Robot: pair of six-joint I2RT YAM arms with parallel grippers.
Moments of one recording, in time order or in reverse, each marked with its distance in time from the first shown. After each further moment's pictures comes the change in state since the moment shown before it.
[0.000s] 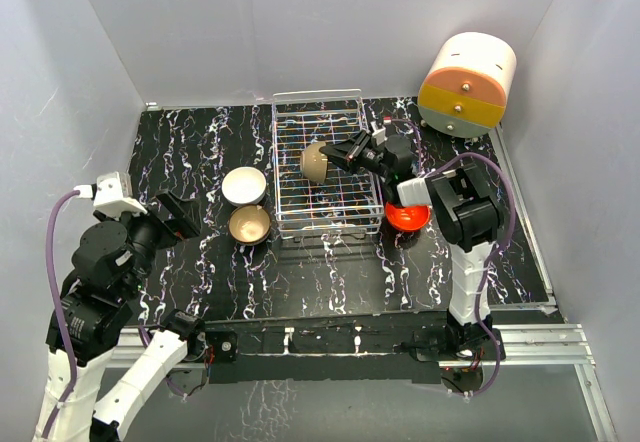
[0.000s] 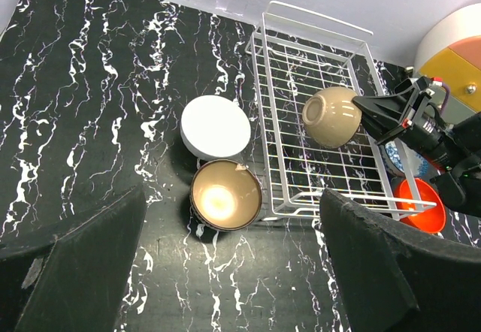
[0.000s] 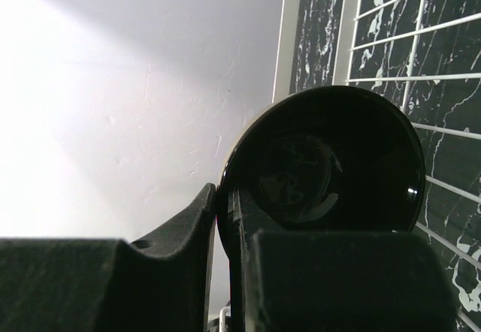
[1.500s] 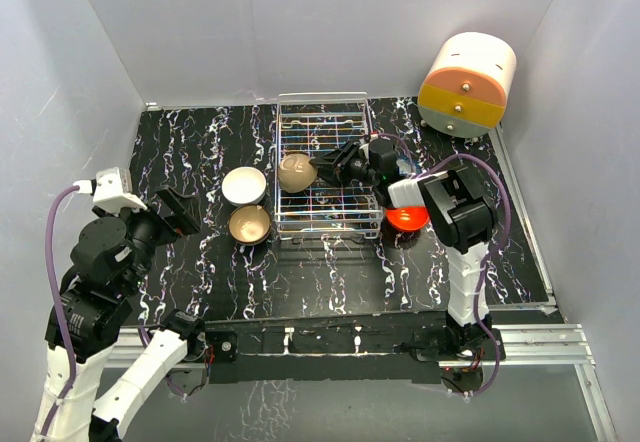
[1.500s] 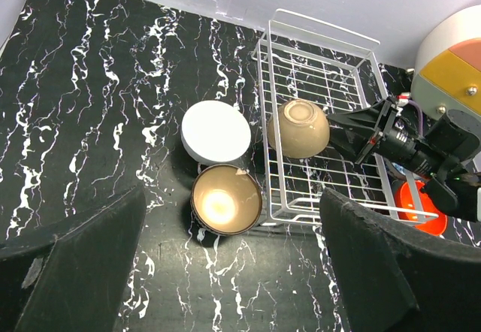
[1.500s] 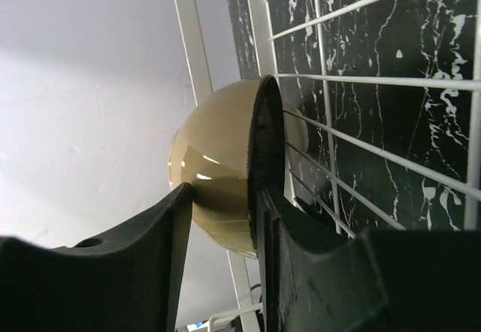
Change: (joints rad) left arm 0.000 0.027 0.026 0.005 -0.003 0.014; right arm 0.063 0.022 0.018 -0.217 0.060 0.060
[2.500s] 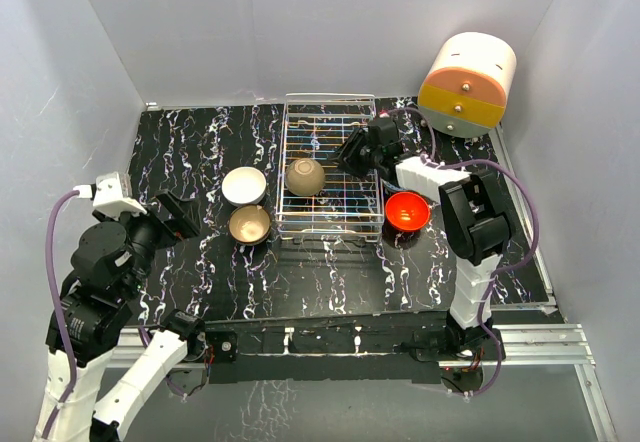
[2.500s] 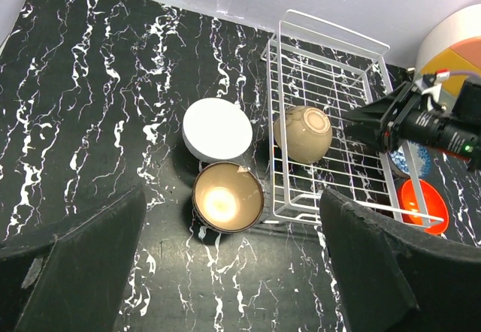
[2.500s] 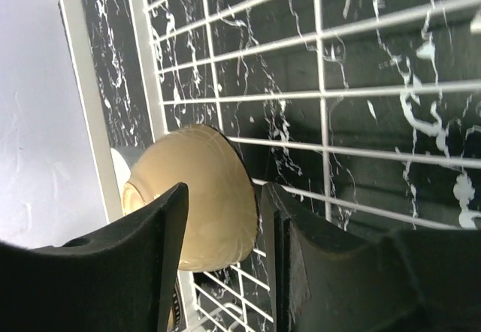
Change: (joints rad) left arm 0.000 -0.027 -0.022 0.001 0.000 -0.001; right arm -0.013 -0.150 0.154 -0.667 0.293 -0.489
